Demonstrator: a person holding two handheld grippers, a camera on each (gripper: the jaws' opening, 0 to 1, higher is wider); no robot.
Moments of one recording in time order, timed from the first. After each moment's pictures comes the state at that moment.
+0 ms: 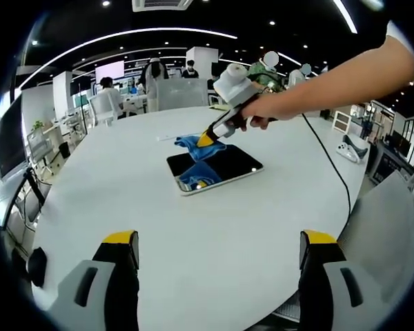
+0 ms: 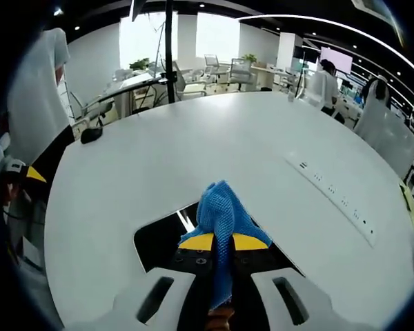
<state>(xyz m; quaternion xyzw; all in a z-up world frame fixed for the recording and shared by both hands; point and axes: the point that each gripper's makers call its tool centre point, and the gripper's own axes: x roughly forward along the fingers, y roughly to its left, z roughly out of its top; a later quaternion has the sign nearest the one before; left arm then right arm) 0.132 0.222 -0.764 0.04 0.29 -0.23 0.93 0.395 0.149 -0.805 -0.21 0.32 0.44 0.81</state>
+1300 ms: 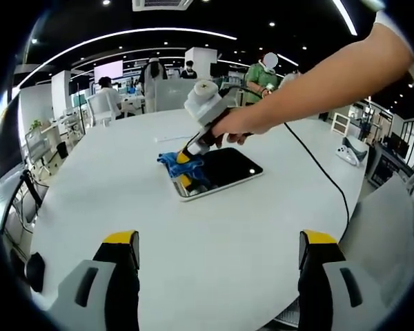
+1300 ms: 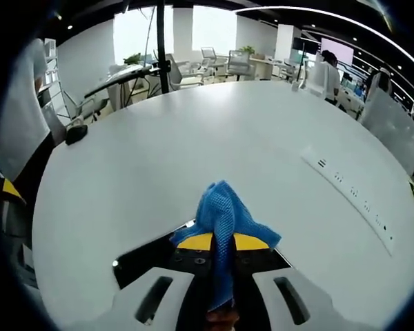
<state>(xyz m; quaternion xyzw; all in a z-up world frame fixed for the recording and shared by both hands) 0.144 0.218 -0.762 0.03 0.29 -0.24 0.93 0.415 0.194 -0.844 -0.21 0.34 0.44 0.80</state>
